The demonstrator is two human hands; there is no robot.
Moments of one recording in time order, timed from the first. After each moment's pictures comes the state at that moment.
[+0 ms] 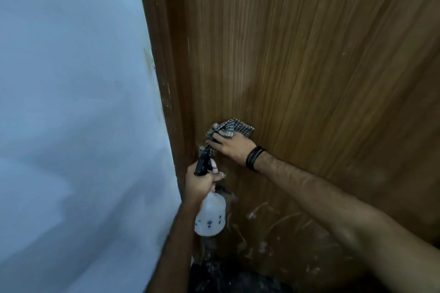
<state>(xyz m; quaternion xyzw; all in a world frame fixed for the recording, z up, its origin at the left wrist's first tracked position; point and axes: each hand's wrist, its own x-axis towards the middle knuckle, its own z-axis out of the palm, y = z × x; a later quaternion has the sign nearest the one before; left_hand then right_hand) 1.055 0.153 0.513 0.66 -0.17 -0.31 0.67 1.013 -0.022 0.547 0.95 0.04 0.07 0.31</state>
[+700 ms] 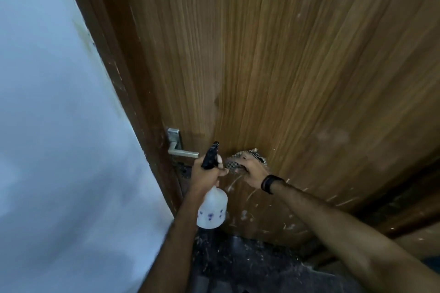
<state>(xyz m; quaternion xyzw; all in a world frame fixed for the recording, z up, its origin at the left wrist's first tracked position) 0.987 0.119 0.483 0.67 -0.20 -0.41 0.58 0.866 -0.038 0.406 0.94 -0.25 0.08 -0.21</state>
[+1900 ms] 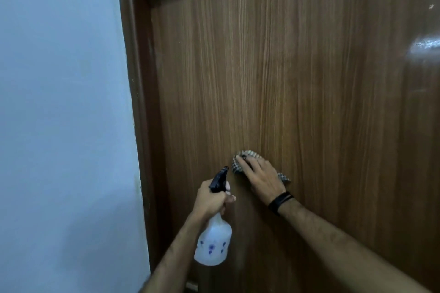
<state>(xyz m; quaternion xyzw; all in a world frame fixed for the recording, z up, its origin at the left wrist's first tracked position) 0.922 0.085 0.768 0.66 -0.39 -0.19 0.61 0.838 -0.106 0.758 0.82 -0.07 0.50 0.28</state>
